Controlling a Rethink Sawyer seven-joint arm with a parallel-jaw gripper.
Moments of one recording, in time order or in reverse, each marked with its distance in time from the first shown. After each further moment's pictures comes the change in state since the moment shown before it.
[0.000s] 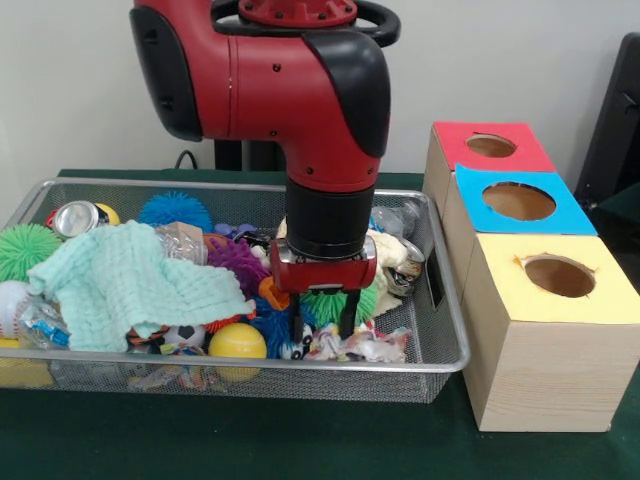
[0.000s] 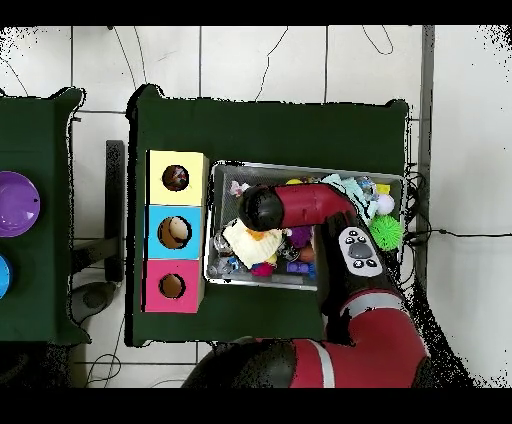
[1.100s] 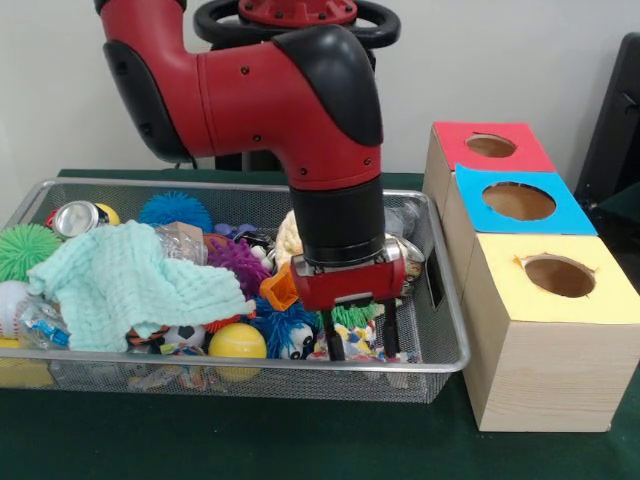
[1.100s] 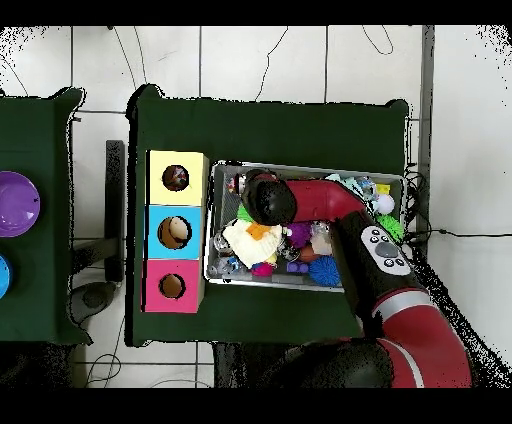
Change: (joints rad) arm -0.162 0.005 0.232 0.056 -0.002 -0.102 0.000
